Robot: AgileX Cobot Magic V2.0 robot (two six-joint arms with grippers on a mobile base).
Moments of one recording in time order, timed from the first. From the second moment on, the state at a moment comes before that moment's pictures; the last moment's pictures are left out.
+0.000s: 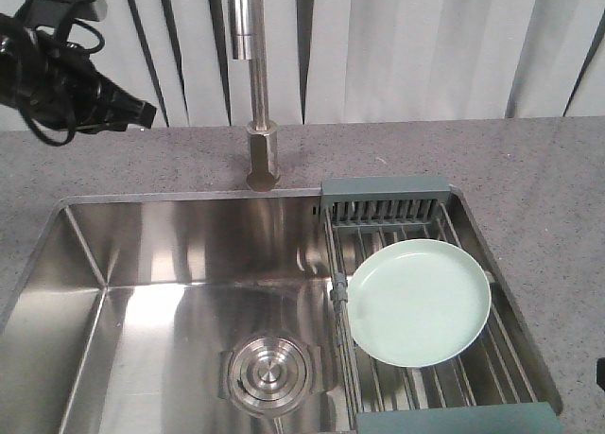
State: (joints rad) left arm -0.21 1.57 -1.53 -0.11 0.89 0.16; right arm 0.14 0.45 -0.53 0.11 0.81 -0.06
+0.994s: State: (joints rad) left arm -0.09 0.63 -0.63 -0.08 0.71 0.06; right arm 0.14 0.45 -0.53 0.11 0.81 -0.06
